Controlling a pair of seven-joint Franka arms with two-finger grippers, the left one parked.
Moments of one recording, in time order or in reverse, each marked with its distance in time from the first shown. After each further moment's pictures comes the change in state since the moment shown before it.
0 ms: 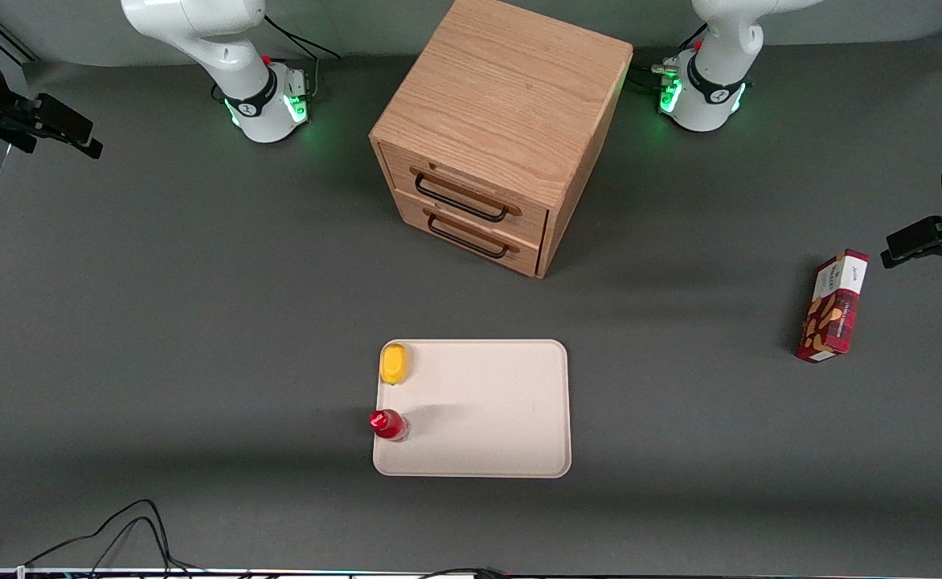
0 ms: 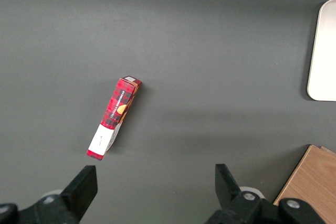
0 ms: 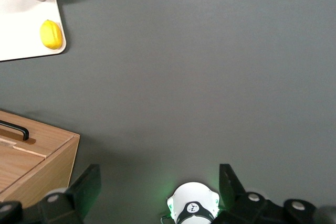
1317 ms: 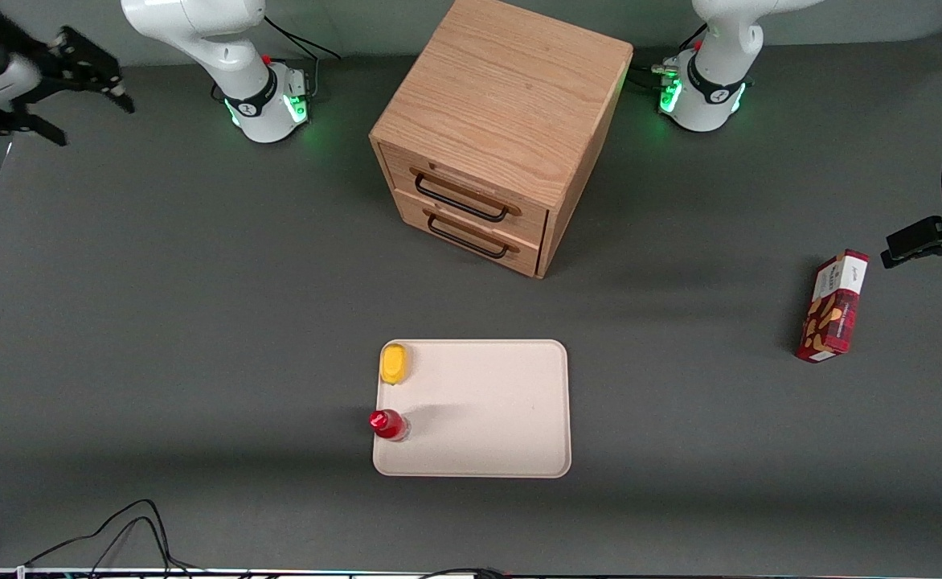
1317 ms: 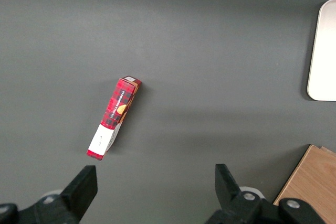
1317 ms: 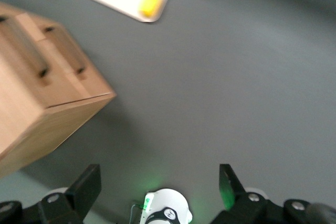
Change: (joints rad) arm 0.013 0.037 0.115 0.128 0.203 -0.071 -0.501
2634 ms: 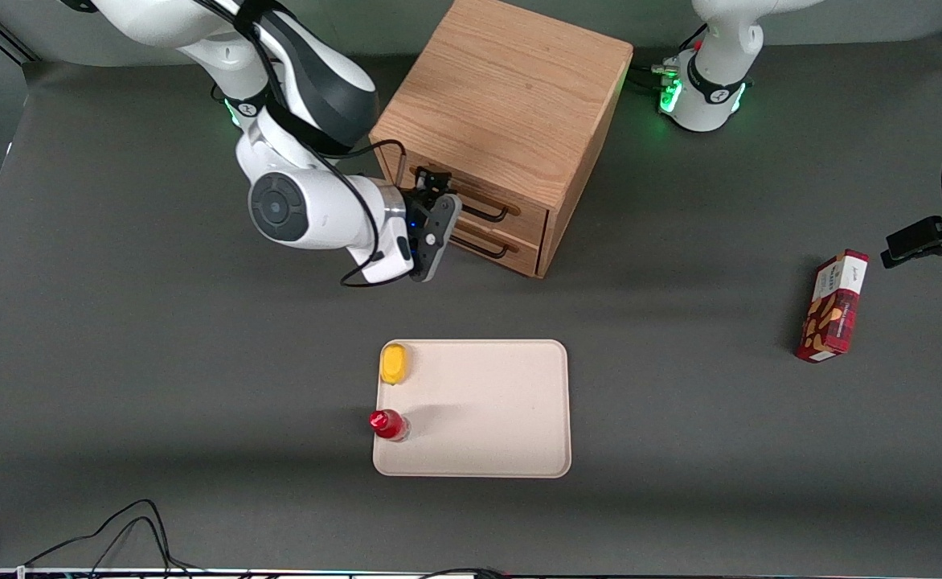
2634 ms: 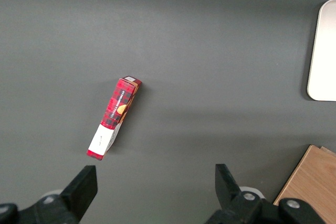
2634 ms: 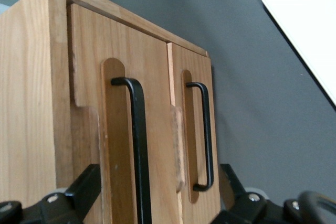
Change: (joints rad) arm 0.088 0.614 0.475 -0.042 0.163 0.577 -0.101
